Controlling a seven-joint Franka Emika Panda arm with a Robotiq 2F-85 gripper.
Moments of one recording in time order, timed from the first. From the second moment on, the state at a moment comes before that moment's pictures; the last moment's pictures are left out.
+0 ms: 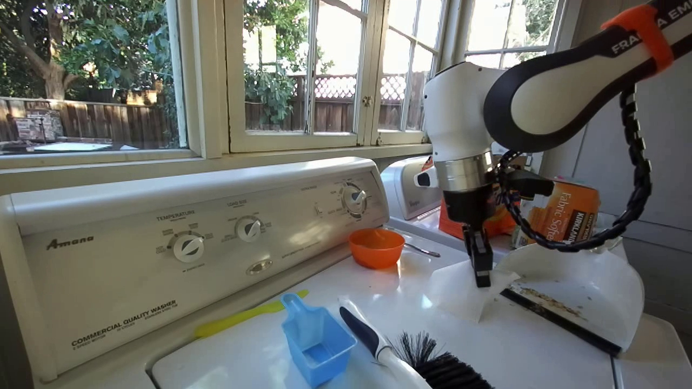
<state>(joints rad) 0.26 0.58 0.20 -1.67 -0.23 1.93 -0.16</state>
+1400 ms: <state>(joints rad) 0.27 0.61 0.18 -1.68 -0.23 1.80 -0.16</state>
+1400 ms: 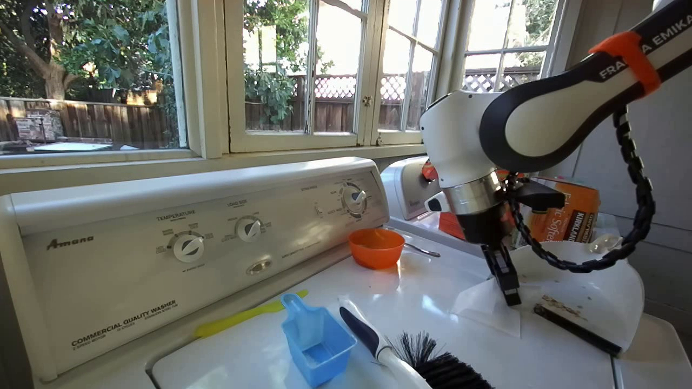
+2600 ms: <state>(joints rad) 0.26 0.52 0.16 -1.67 -0.24 1.75 -0.12</state>
